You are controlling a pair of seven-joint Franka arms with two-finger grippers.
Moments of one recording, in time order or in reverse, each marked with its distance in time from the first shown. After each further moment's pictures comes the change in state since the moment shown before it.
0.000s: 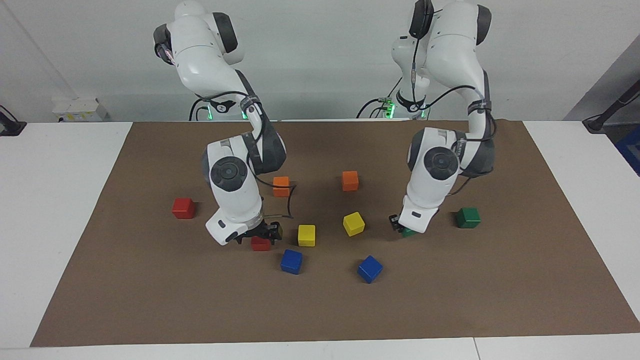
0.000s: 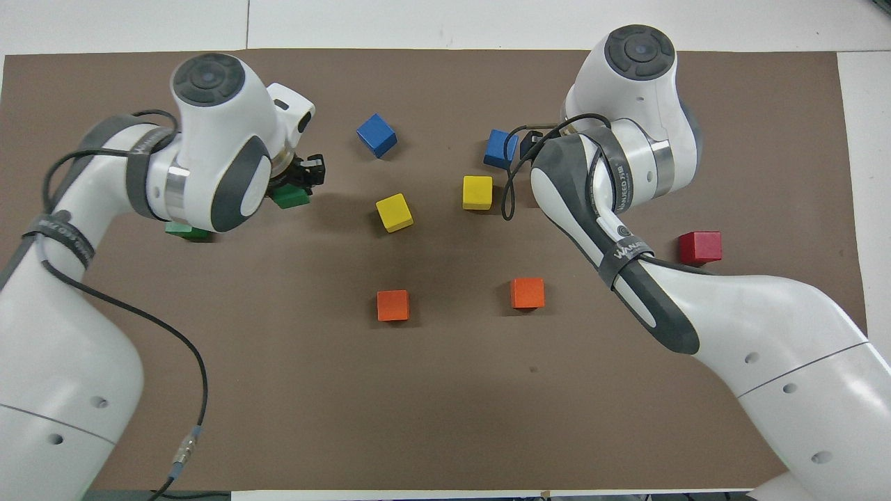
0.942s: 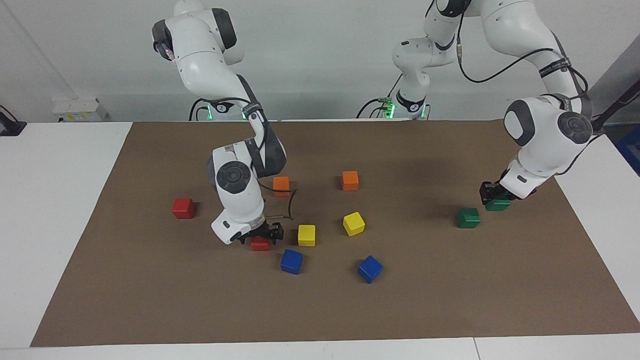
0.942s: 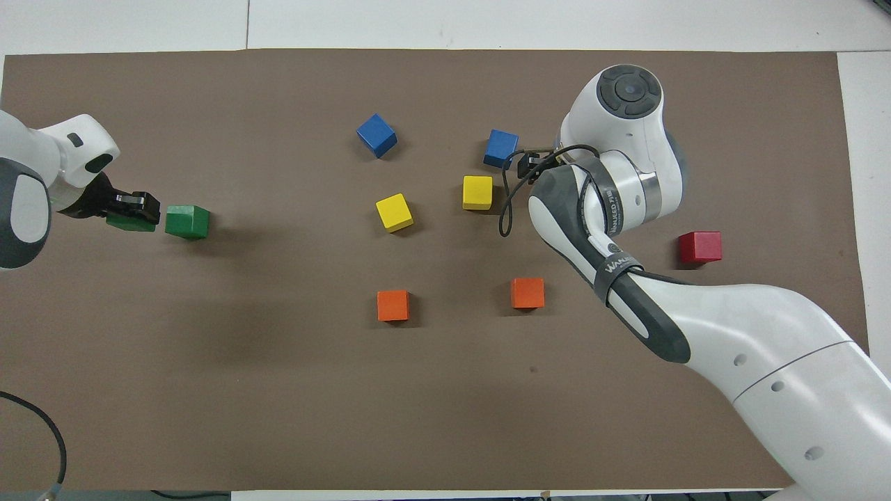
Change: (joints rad) left arm 0.355 -0.204 -0.010 -0.268 -0.035 0.104 0.649; right arm -0.003 -0.035 -0.001 -0.166 0.000 0.142 0.004
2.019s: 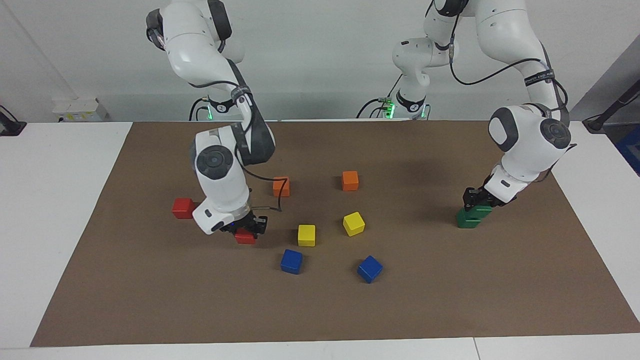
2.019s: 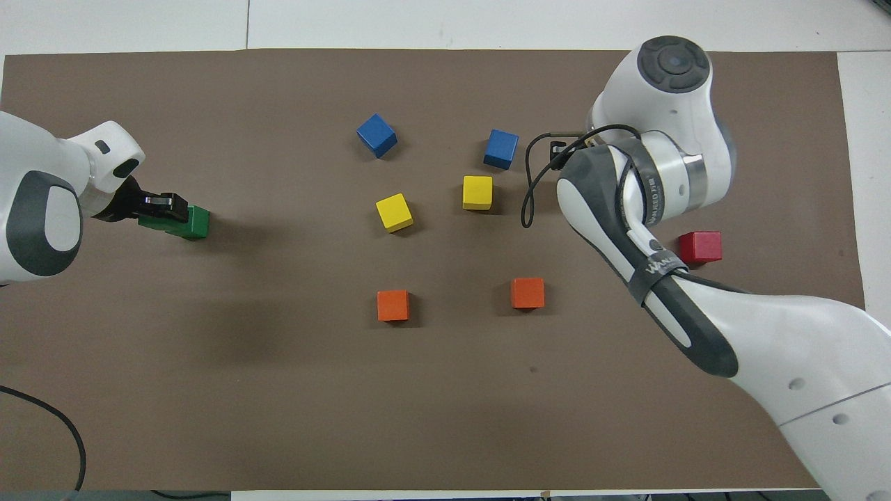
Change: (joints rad) left arm -0.018 0.000 -0.006 -0.059 -0.074 0.093 -0.039; right arm -0.058 -0.114 -0.005 0.040 -0.001 -0.153 -0.015
